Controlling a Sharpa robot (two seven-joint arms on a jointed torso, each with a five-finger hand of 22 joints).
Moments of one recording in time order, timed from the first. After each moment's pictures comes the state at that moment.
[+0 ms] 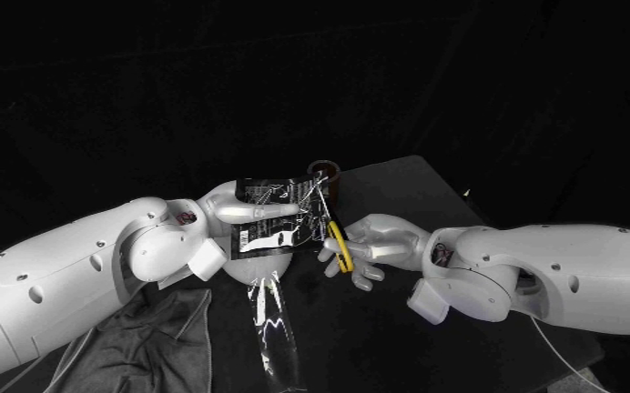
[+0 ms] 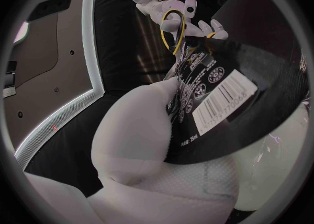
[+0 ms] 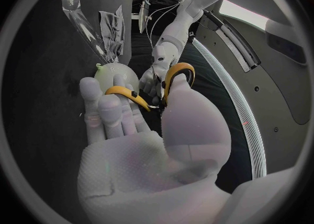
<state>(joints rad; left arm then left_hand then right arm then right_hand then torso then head) 1.25 -0.53 -0.04 1.30 -0.26 0.28 0.03 1.45 -0.06 0.51 0.16 0.05 0.95 0.13 0.41 0.41 1.42 0.06 0.11 0.08 1.27 0.02 0.27 0.34 0.17 1.25 0.12 0.26 0.08 1.15 -1.25 -0.19 1.99 -0.42 -0.28 0.11 1.08 -0.10 -0.16 0.30 0.05 0.76 0.20 0.32 0.41 1.12 0.14 0.16 0.08 1.15 0.07 1.45 0.61 0.18 0.98 0.19 0.93 1.19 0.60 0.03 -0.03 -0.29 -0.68</state>
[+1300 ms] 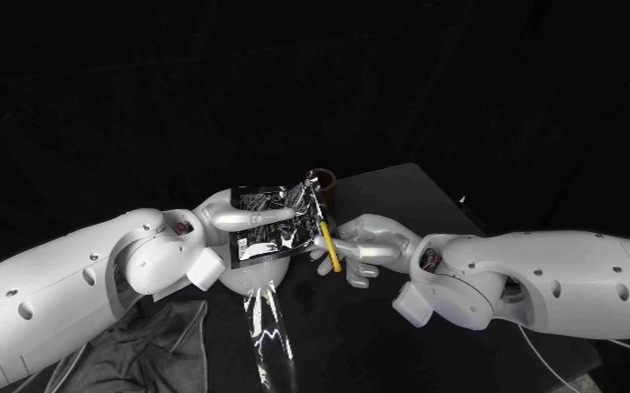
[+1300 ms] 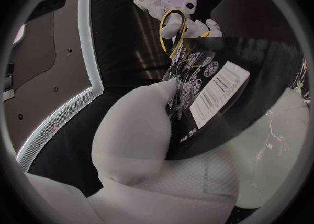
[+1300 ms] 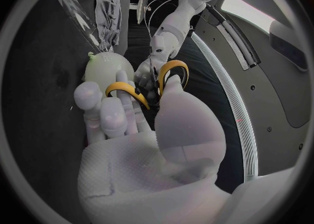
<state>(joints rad) 1.25 -0.53 -0.04 1.32 -0.25 0.21 0.02 1.45 -0.06 0.51 0.16 0.05 0.95 0.13 0.41 0.41 1.42 0.06 0.11 0.08 1.27 0.02 0.27 0.34 0.17 1.25 0.12 0.26 0.08 1.15 -1.21 -0.19 1.98 -0.39 -0.39 0.16 1.12 0.01 -0.25 0.29 0.05 0.85 0.18 0.32 0.38 1.23 0.11 0.13 0.10 1.27 0.04 1.47 0.74 0.14 1.11 0.15 1.06 1.26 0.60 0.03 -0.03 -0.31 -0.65</state>
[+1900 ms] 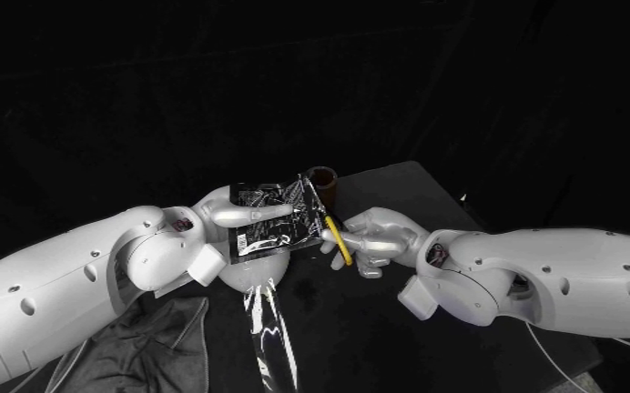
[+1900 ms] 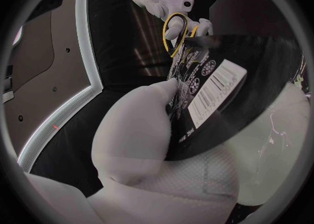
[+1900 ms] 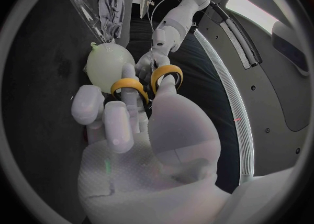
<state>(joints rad) 1.25 -0.53 -0.04 1.31 -0.25 0.18 0.02 1.45 -0.06 0.51 0.16 0.05 0.95 0.13 0.41 0.41 1.41 0.06 0.11 0.08 1.27 0.02 0.27 0.34 0.17 1.25 0.12 0.26 0.08 1.15 -1.24 -0.19 1.99 -0.39 -0.43 0.17 1.23 0.13 -0.32 0.29 0.05 1.00 0.11 0.36 0.42 1.41 0.05 0.17 0.17 1.38 -0.02 1.50 0.97 0.12 1.22 0.09 1.17 1.31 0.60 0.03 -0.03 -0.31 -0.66</state>
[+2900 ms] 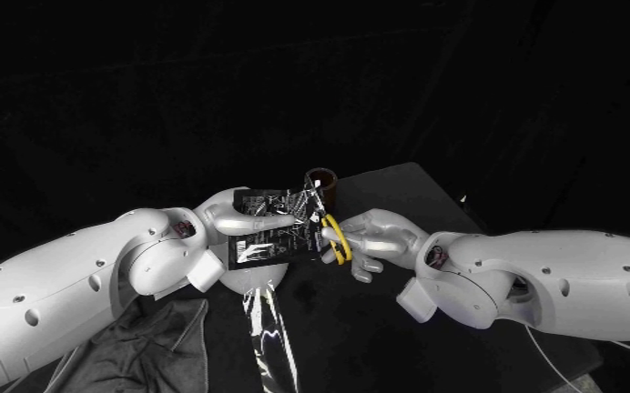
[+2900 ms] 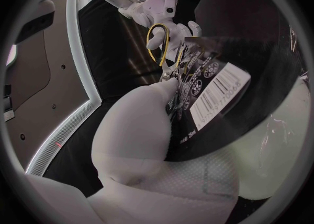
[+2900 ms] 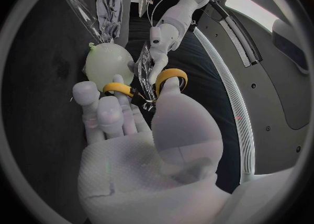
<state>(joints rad) 1.25 -0.53 -0.04 1.32 -0.40 0.17 0.03 1.45 -0.06 0.51 0.15 0.05 0.95 0.13 0.41 0.41 1.42 0.06 0.11 0.08 1.27 0.02 0.27 0.34 0.17 1.25 0.11 0.26 0.08 1.15 -1.24 -0.19 1.99 -0.37 -0.44 0.17 1.16 0.02 -0.32 0.29 0.05 0.79 0.20 0.20 0.40 1.11 0.16 0.06 0.08 1.25 0.09 1.45 0.74 0.13 1.06 0.19 1.02 1.23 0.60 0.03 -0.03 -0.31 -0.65</state>
